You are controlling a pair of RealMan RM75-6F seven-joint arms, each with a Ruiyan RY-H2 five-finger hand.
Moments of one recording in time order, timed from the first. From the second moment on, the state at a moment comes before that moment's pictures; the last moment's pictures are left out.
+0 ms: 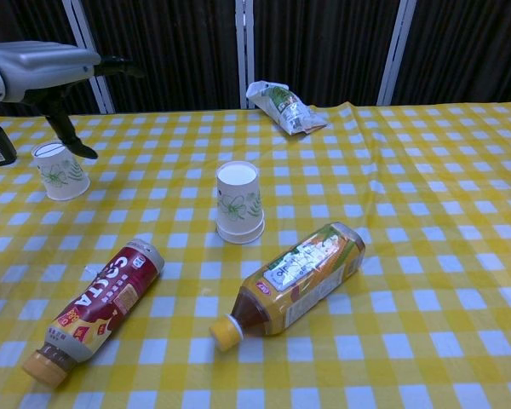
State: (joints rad) left arm -0.85 -1.30 -0.12 -1.62 0.92 1.02 0.52; right arm 0.23 -1.23 0.21 -1.41 -1.39 1.45 0.15
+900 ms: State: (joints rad) left arm -0.85 -1.42 -0.14 -1.11 0.70 0.72 0.42; right arm 0.23 -1.24 0.21 -1.41 -1.39 1.45 0.14
